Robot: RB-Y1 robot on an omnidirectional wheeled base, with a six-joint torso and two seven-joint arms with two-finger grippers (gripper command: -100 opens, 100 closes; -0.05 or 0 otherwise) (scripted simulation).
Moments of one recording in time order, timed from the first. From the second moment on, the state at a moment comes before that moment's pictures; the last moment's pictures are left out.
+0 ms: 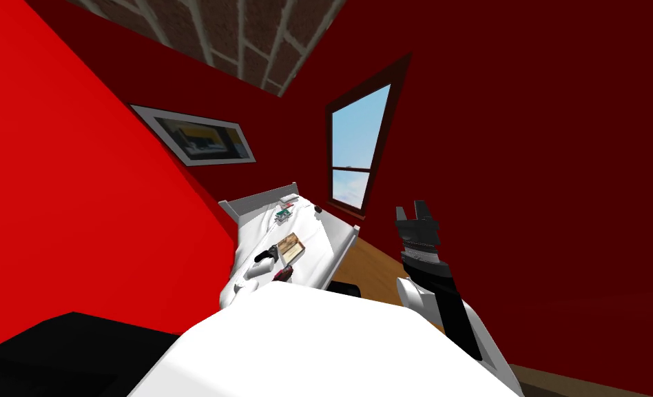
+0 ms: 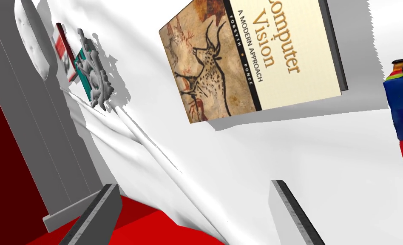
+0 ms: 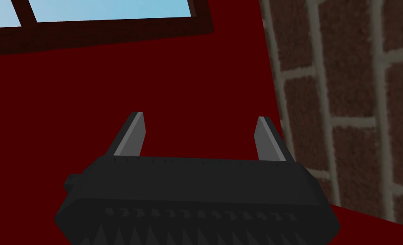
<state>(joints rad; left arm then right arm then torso) 0.15 0.25 0.36 -1.25 0.17 0.47 0.16 0.51 -0.04 -0.01 -2.38 0.10 -0.39 -0.14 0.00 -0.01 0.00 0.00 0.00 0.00</state>
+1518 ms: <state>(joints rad) 0.03 0.20 0.49 -0.87 0.23 0.82 0.22 0.51 -0.04 -0.01 -2.38 0.10 -0.39 -0.14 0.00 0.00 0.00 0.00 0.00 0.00</state>
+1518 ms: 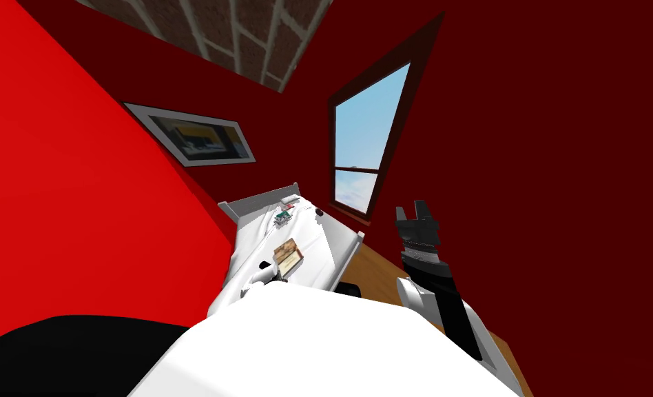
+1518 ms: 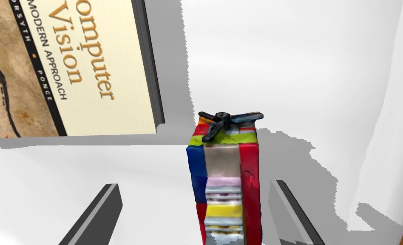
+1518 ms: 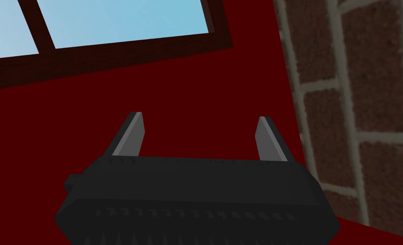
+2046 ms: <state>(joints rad) 0.04 0.18 0.48 -0.81 0.22 0.79 0.23 0.51 -0.04 -0.01 -2.38 0.10 -0.39 -0.14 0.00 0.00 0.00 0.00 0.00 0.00</state>
